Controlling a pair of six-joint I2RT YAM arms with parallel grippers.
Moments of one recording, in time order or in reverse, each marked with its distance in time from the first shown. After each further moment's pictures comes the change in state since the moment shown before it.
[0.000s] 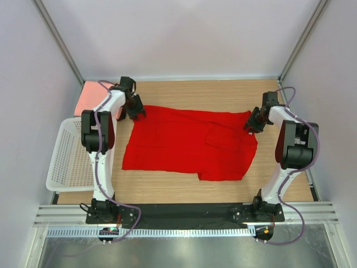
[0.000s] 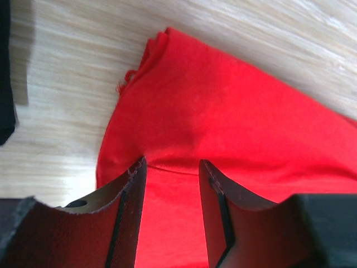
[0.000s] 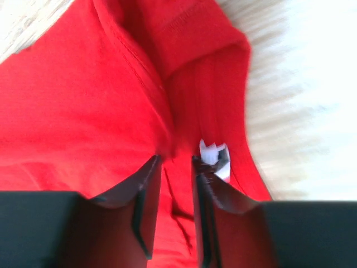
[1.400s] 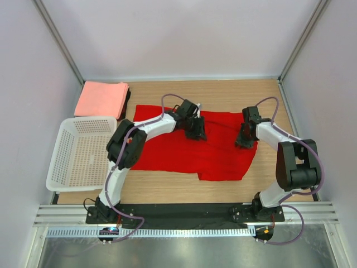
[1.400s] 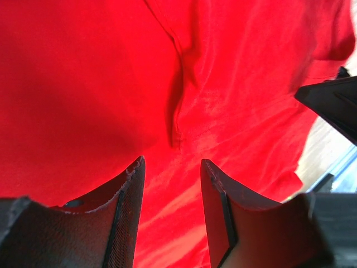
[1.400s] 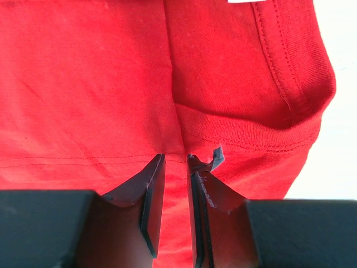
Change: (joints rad) left arm -0.600 -0.080 -0.213 0.391 0.201 -0.087; right arm 0.245 -0.287 -0.303 -0.049 0.219 0.062
